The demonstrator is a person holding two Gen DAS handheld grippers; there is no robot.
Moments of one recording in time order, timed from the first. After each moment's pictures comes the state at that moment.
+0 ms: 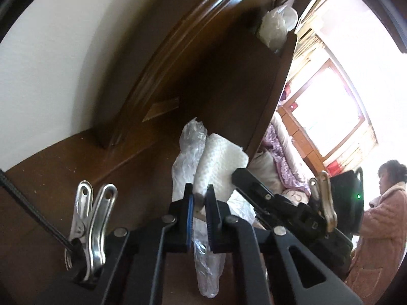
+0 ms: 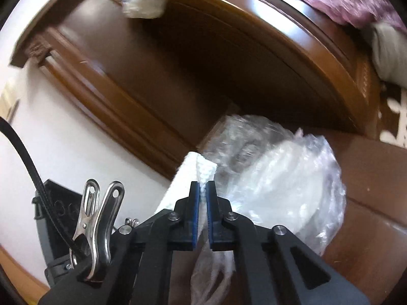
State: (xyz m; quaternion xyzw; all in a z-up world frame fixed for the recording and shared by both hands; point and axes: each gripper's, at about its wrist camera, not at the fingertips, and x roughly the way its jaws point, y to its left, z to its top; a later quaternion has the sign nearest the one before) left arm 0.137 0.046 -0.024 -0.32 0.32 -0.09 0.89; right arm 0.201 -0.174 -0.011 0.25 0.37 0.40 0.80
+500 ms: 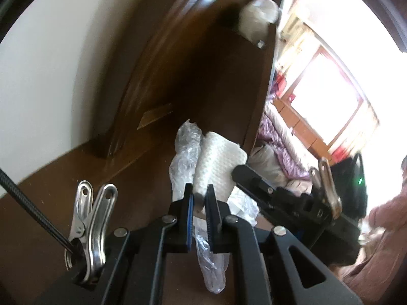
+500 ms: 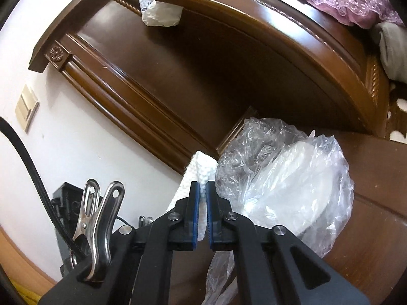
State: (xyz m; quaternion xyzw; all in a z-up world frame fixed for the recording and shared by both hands) left arm 0.123 0.030 -0.011 -0.24 0.31 -0.08 0.92; right arm 0.200 -0.183 -0.013 0.27 0.35 0.43 0.78
